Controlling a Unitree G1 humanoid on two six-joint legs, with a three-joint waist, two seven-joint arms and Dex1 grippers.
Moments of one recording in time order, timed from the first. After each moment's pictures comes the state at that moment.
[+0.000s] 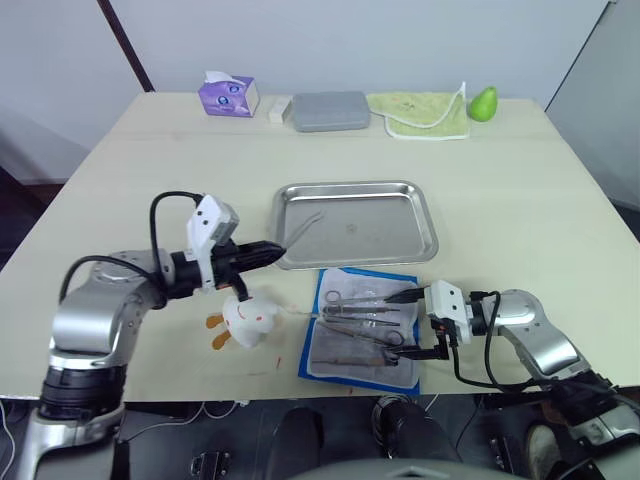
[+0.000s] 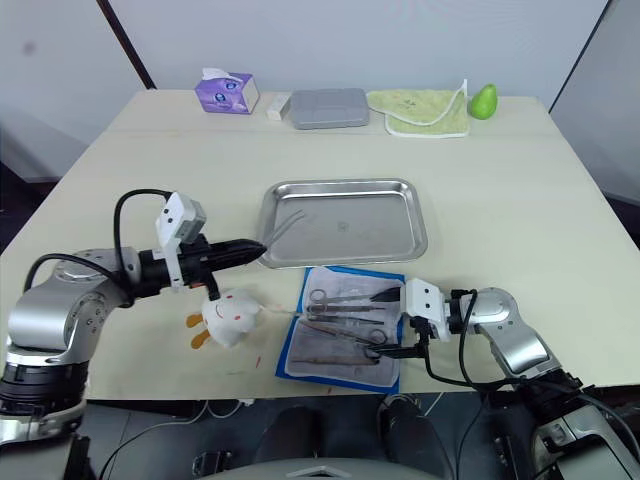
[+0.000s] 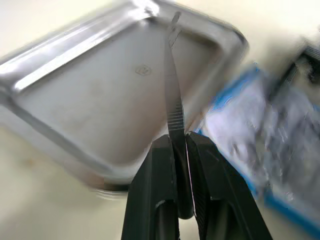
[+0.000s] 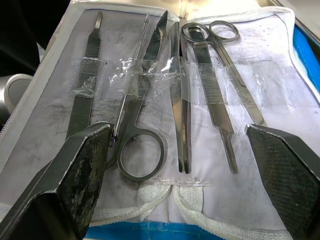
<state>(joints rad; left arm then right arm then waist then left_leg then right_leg) -0.29 0.69 0.19 -0.32 -0.48 0.89 -0.86 -0.25 -0.56 0.36 0.07 0.20 -0.01 1.18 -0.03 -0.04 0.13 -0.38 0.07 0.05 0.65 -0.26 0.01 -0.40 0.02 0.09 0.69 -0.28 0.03</state>
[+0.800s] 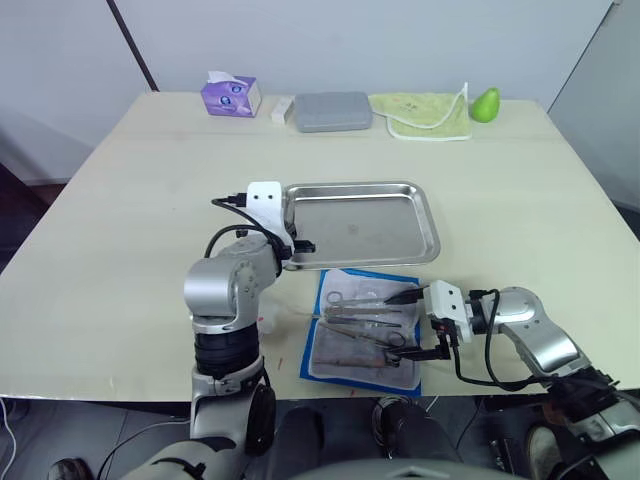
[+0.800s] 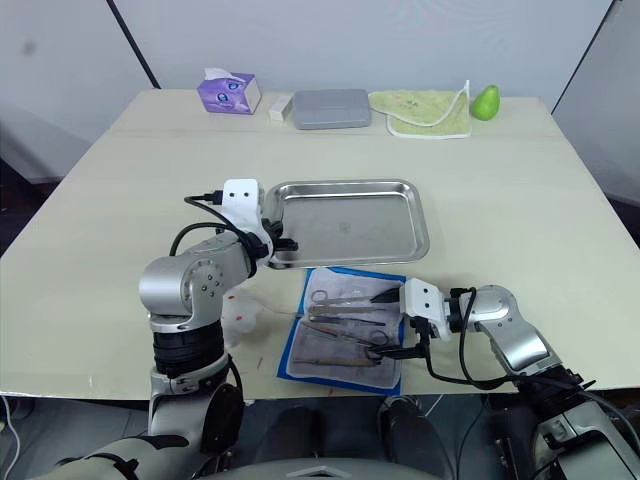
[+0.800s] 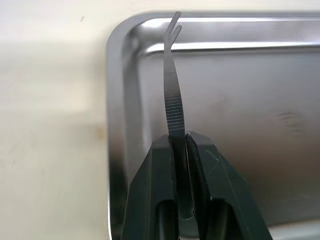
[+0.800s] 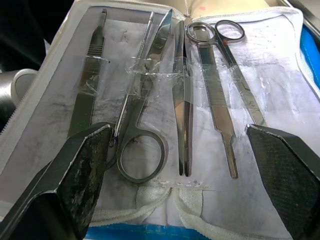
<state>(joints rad) -0.57 0.10 0.16 -0.31 -0.18 1.34 0.08 -0.27 -0.57 0.37 0.08 0.20 0.00 1.20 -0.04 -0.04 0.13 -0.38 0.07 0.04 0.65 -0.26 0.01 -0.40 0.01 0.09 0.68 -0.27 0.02</state>
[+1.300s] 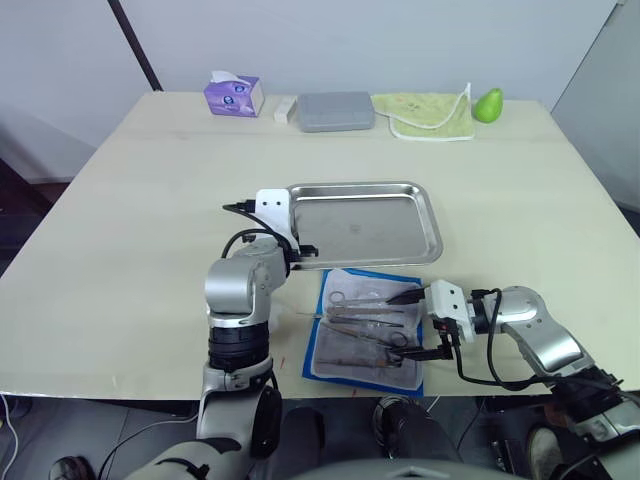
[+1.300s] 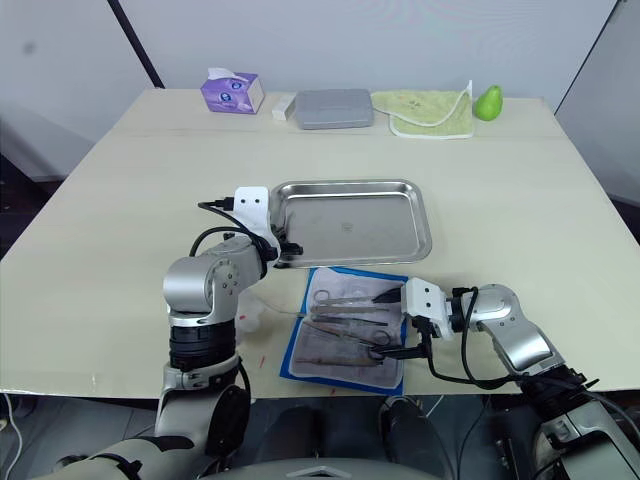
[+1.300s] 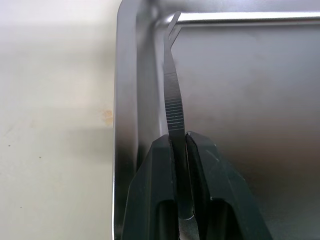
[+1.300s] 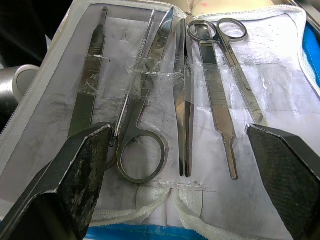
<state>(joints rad) -0.57 0.07 0.14 -0.21 -0.12 1.28 0.10 -0.27 -0.59 0.37 0.06 0.20 0.02 1.21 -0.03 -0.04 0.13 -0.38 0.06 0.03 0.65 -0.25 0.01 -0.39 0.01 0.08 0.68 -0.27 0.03</state>
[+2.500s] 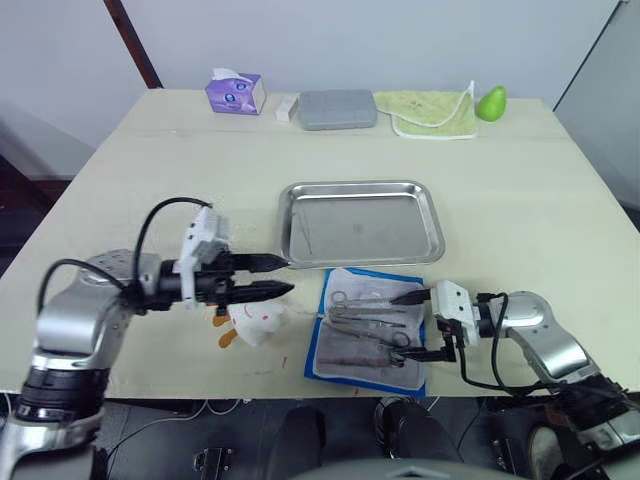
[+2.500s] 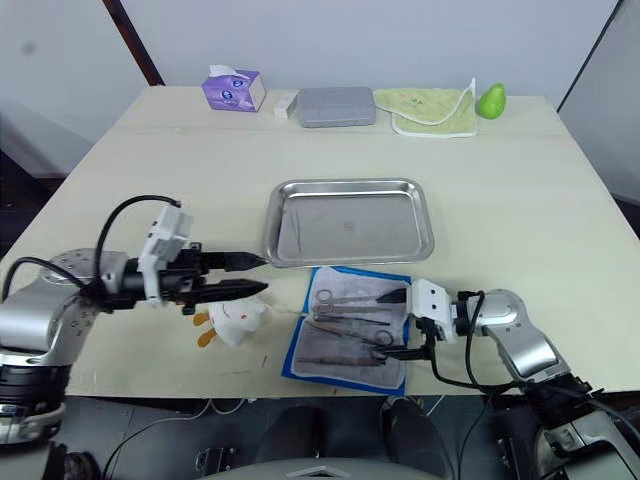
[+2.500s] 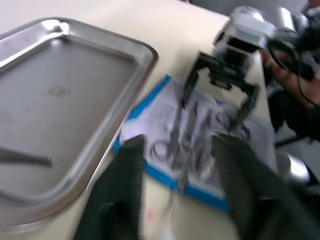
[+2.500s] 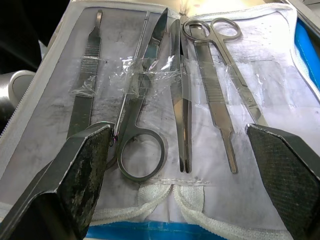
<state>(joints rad) -0.23 0.89 0.16 -0.17 -0.58 0.59 -1.37 -0.21 -0.59 0.32 0.03 0.21 0.02 1.18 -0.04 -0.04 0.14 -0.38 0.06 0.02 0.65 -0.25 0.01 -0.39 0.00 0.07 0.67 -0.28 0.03</state>
